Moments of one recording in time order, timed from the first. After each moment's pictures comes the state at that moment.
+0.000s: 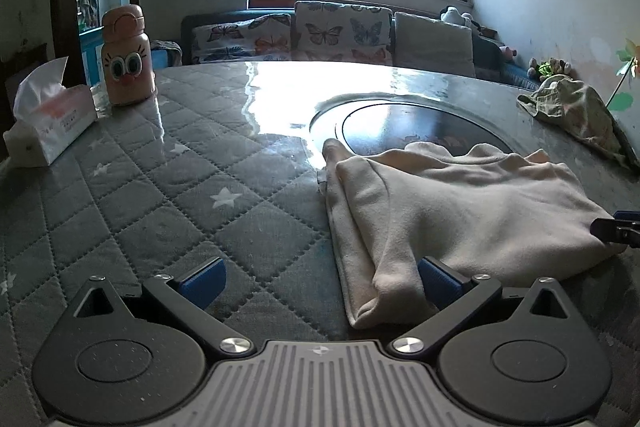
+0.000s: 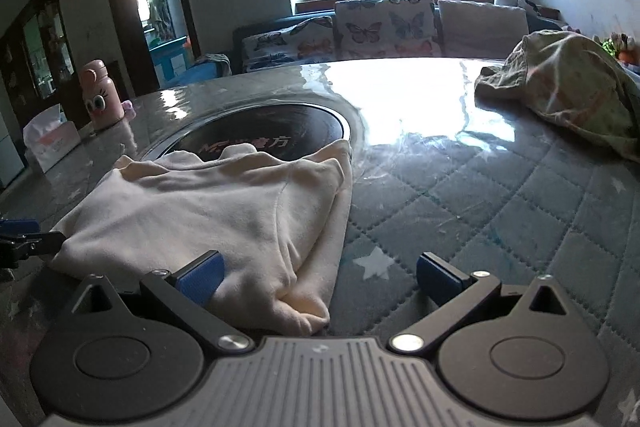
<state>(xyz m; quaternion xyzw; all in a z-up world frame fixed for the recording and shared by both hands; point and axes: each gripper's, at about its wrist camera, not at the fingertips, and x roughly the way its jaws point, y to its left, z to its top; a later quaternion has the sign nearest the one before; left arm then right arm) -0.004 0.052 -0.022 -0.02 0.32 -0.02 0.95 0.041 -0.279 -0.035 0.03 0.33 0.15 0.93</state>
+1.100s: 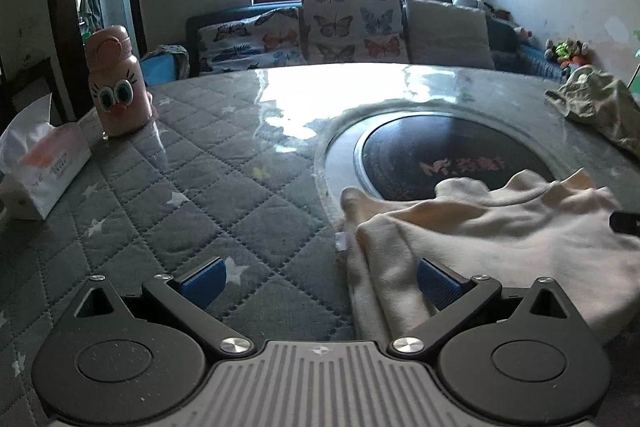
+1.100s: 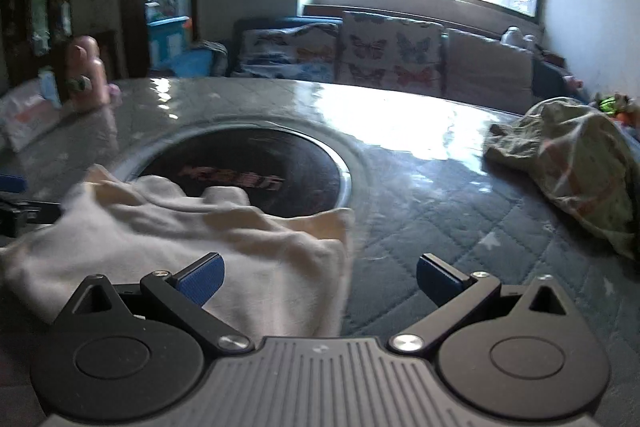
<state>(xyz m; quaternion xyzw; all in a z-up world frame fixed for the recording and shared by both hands) 0.061 0.052 -0.011 0.02 0.35 0.01 0.94 0.089 -0.245 -0.013 -0.07 0.31 0.13 0.94</state>
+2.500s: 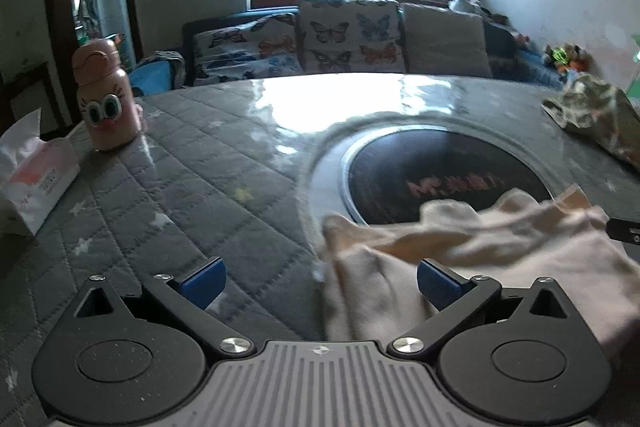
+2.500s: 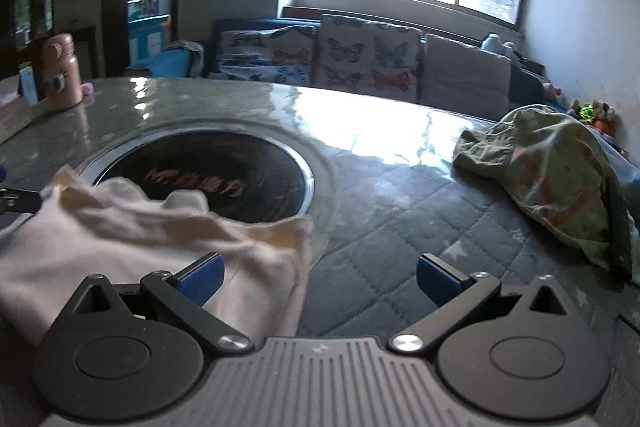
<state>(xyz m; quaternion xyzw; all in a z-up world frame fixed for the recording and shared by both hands) 0.068 0.035 -0.004 0.02 0.34 -0.01 0.94 0.091 -0.255 -0.012 -0.08 0.31 0.10 0.94</state>
